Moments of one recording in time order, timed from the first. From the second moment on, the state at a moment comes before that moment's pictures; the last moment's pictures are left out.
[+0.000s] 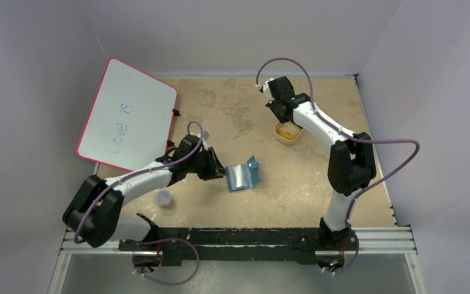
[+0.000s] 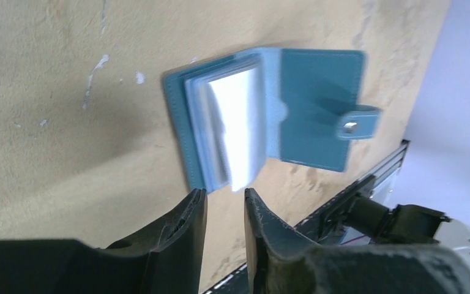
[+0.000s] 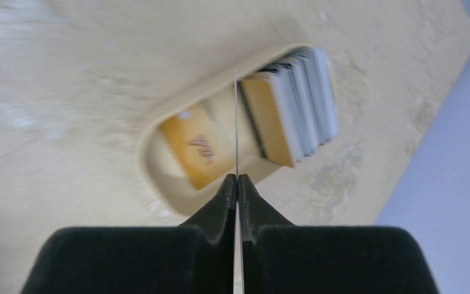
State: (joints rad) left arm -0.59 1.39 0.62 -0.06 0.32 -0.91; right arm 0.39 1.86 1.50 -0.57 0.40 -0.36
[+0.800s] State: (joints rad) left arm -0.59 0.98 0.74 0.01 0.26 -0.94; right arm 0.56 1.36 1.11 -0.13 -0.70 0.38
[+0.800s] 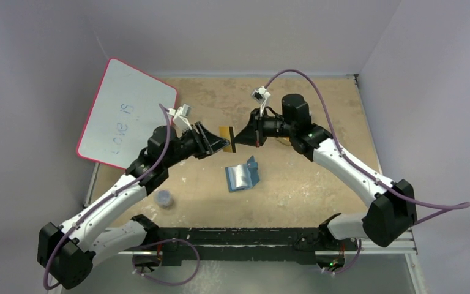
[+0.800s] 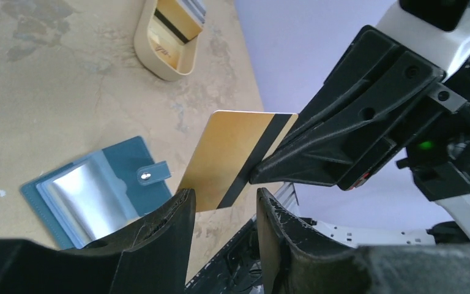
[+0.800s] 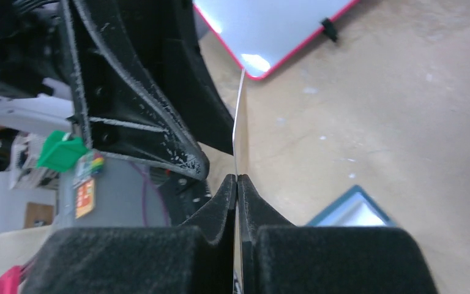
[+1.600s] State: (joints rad) left arm -0.59 0.87 0.78 0.02 0.33 -0.95; right arm 0.54 1.17 1.01 0.05 -0.89 0.51
